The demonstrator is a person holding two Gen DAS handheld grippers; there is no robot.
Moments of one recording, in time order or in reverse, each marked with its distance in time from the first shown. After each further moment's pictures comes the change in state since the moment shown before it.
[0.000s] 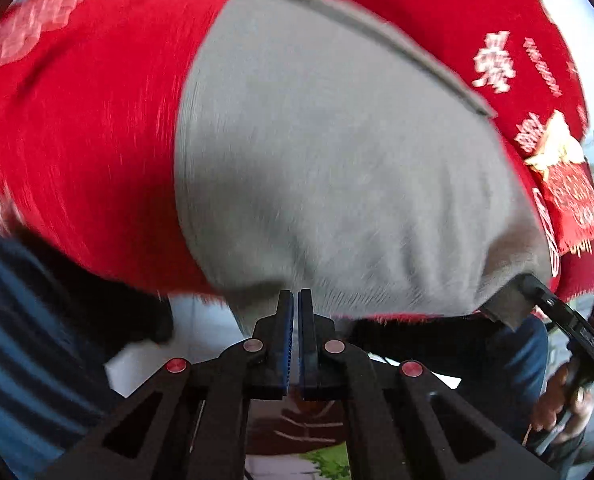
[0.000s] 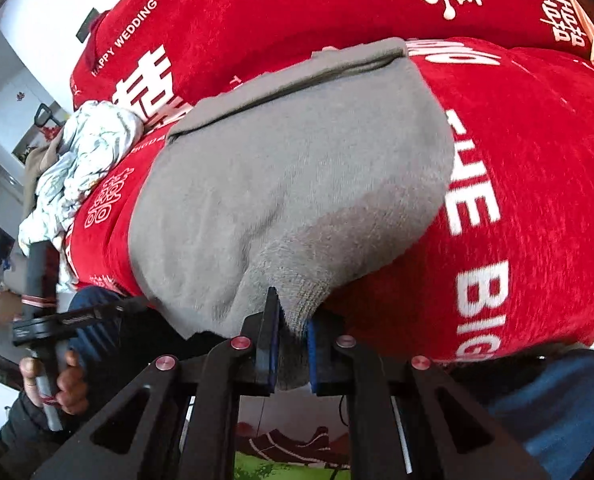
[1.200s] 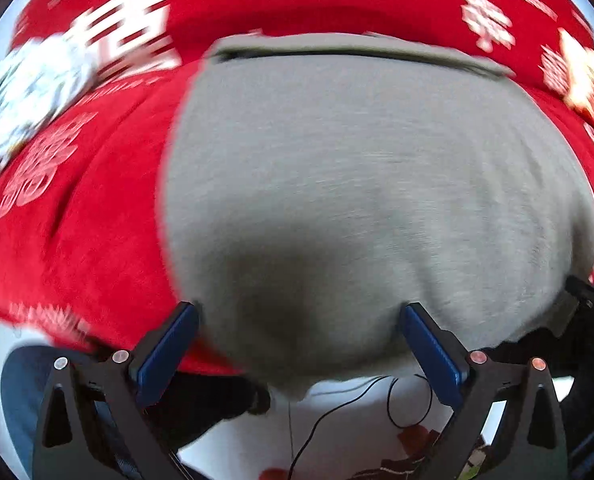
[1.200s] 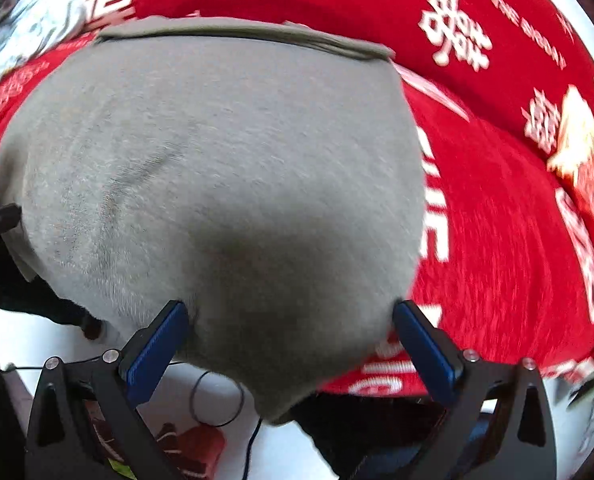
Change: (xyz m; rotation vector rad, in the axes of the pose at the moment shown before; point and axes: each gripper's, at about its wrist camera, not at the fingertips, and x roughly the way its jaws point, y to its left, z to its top) left arm 0.003 -0.044 0.005 0.271 -0.232 0.363; right arm 0.060 0.004 0.001 -0.284 0.069 -0.526
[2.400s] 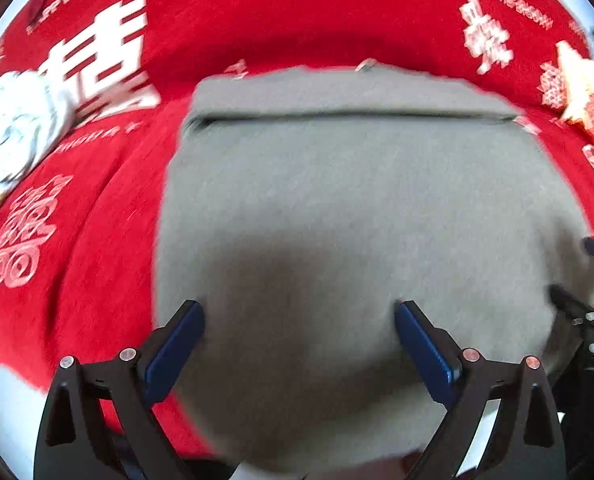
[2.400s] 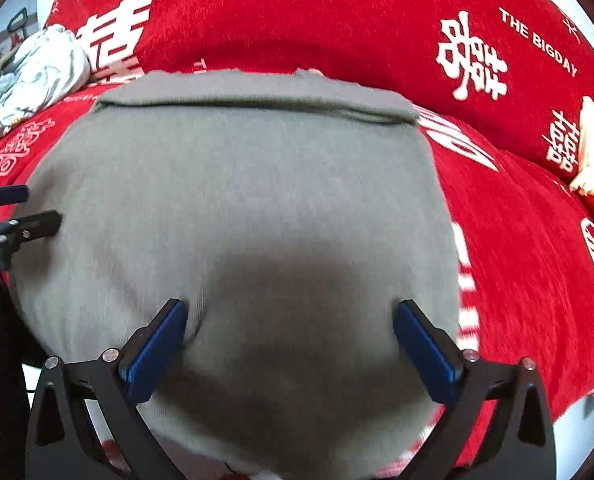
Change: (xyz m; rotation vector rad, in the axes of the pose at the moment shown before) left arm 0.012 -0.011 0.079 0.085 -0.031 0.001; right arm 0.008 0.008 0.054 0.016 -0.119 0.107
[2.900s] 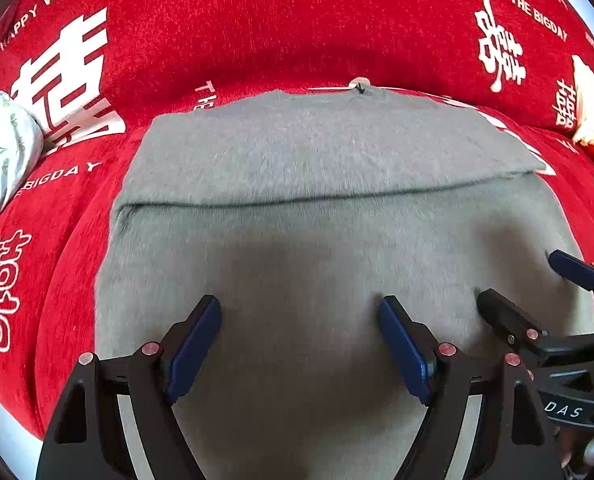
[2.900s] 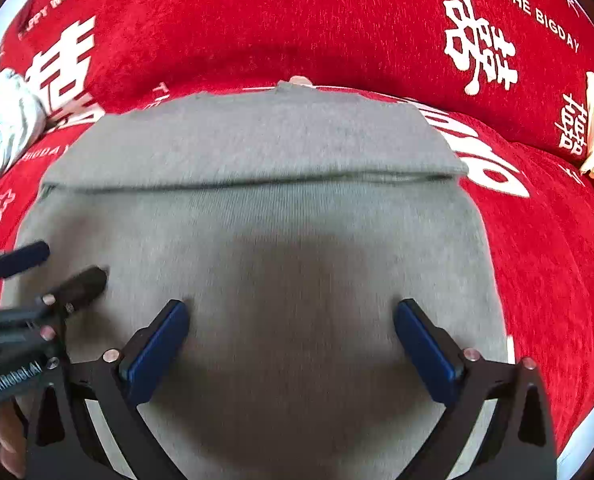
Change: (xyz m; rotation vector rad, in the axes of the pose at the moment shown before) left arm 0.041 -0.032 0.086 -0.002 -0.003 -0.043; right arm 0.056 0.008 0.089 0.140 0.033 -0.007
